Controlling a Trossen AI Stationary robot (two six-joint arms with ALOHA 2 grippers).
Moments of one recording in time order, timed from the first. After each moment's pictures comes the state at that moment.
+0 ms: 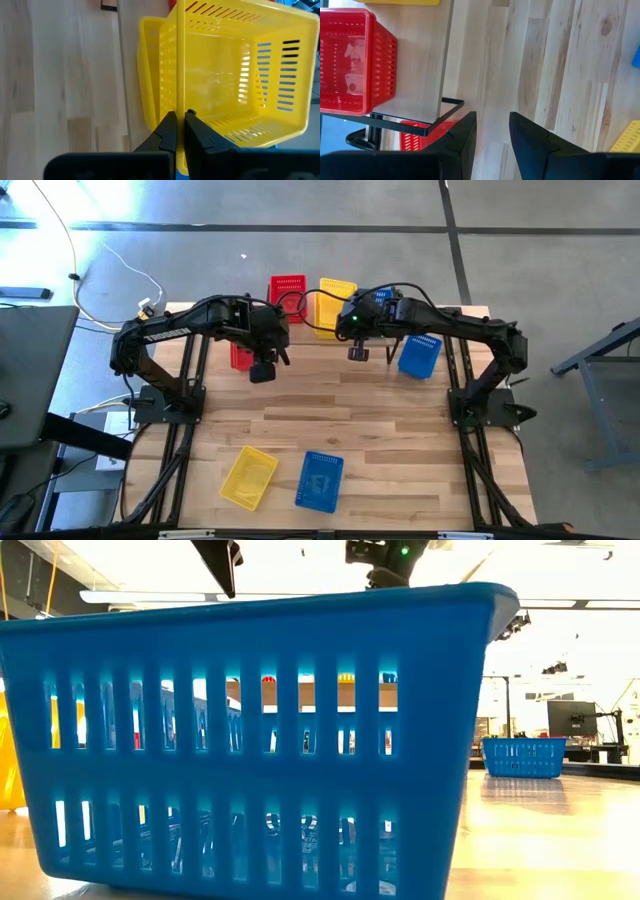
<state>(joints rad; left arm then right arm) 0.28 1.53 1.71 -1.42 -0.15 0.08 -0.26 1.66 1.64 -0.90 0.31 -0.36</state>
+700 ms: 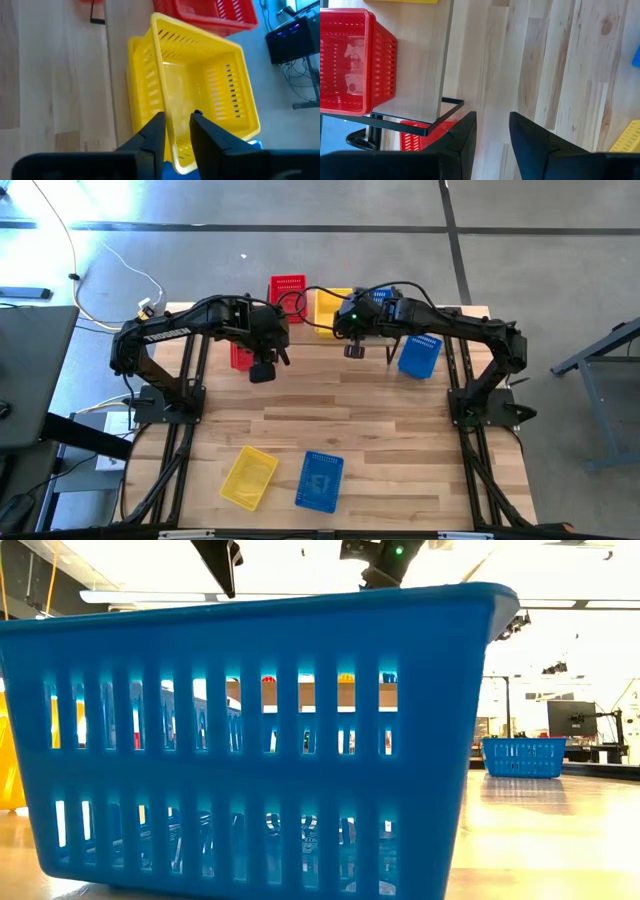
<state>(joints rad) 0.28 1.53 1.71 -1.42 -0.15 0.08 -0.26 1.67 1.64 -0.83 0.34 -0.38</state>
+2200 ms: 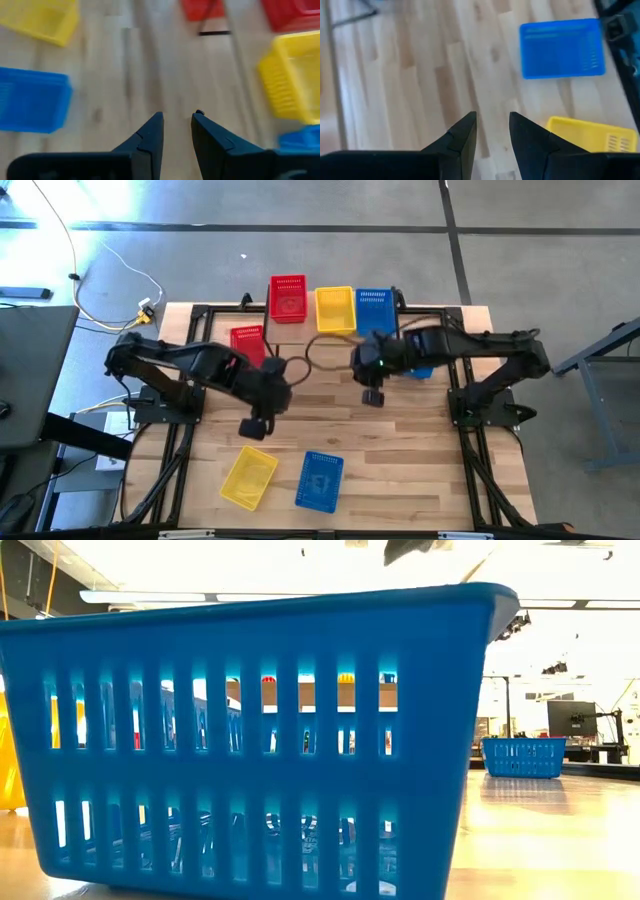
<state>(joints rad) -0.14 1.53 1.71 -1.27 -0.10 0.03 0.06 1.52 1.64 -1.04 0.15 0.07</state>
